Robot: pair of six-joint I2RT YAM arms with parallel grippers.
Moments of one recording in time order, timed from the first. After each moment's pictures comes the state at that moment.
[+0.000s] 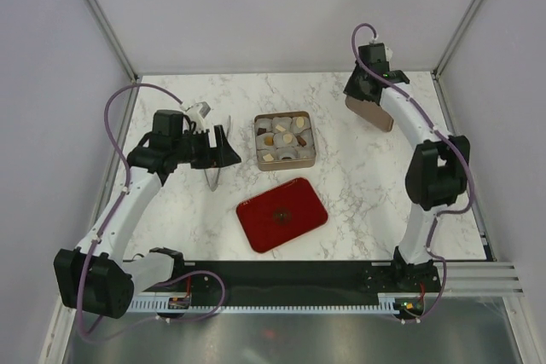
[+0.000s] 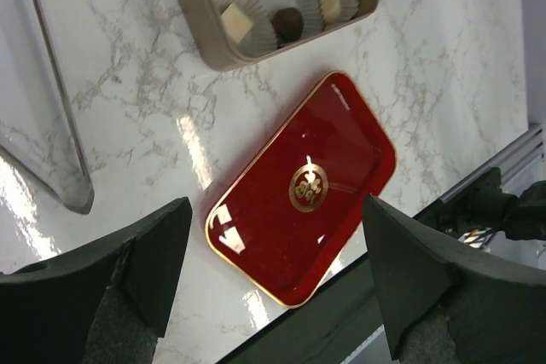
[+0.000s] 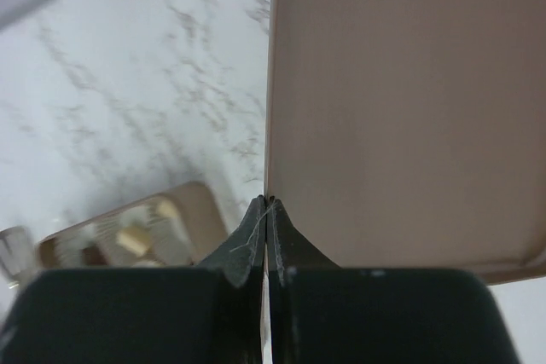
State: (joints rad) left arm -0.20 1.14 0.96 -0.60 0.47 -0.29; right arm 0.20 1.99 1.76 -0.56 0.15 0.57
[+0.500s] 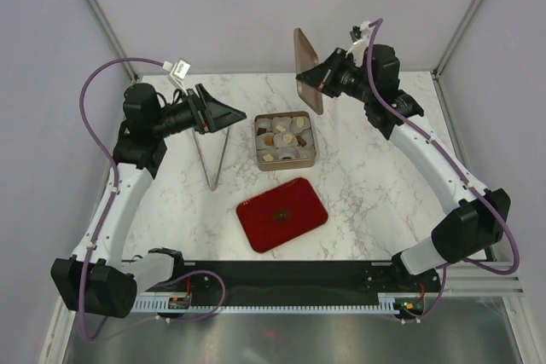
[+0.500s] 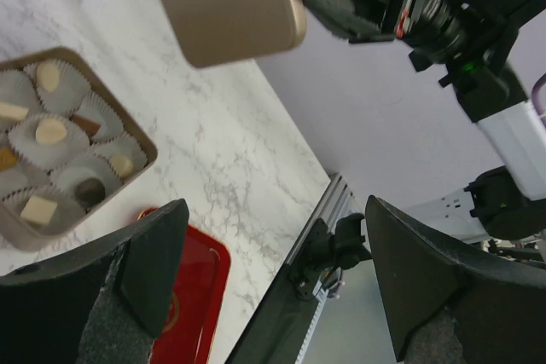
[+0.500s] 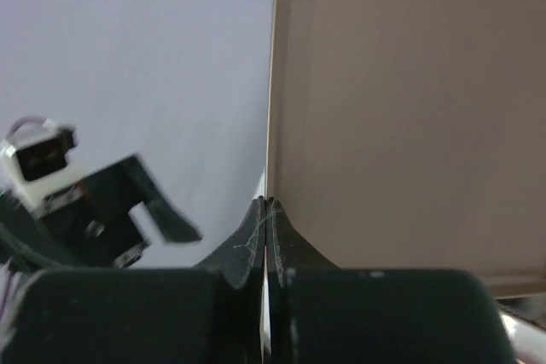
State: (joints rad) left arm -0.15 1.13 1.13 -0.19 0.85 -0.65; right arm 0.37 1.52 1.50 -0.16 -0.34 0.83
